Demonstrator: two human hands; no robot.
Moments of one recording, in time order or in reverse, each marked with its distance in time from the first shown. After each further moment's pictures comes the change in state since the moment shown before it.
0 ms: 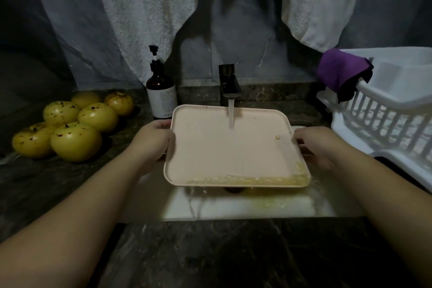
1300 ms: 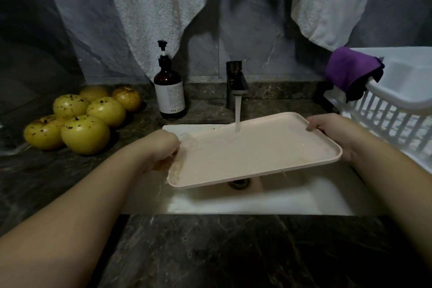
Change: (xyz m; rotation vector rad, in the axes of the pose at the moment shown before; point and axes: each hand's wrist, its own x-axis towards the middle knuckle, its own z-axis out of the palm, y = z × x) left_hand -0.001 0.001 -0.007 0.372 -0.115 -0.297; right_hand -0.004 -0.010 -0.024 0.213 -0.170 -0.066
